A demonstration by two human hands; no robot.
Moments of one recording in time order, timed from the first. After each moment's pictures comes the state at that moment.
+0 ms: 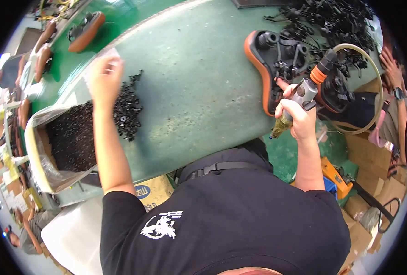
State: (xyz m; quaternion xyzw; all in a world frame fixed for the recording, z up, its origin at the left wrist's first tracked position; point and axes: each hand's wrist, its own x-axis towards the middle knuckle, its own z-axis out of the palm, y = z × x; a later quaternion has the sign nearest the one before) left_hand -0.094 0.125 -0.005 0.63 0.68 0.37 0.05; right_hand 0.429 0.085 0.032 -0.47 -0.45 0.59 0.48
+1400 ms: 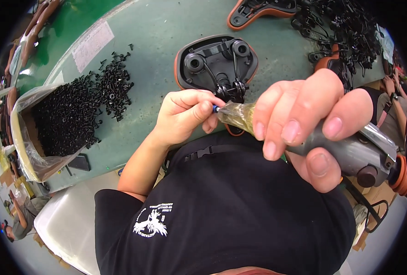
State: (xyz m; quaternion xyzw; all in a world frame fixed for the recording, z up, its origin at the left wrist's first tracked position) left_hand 0.112 0.004 0.022 0.27 0.22 0.51 0.79; right_hand 0.338 0.086 0.131 0.03 -0.64 0.59 0.49
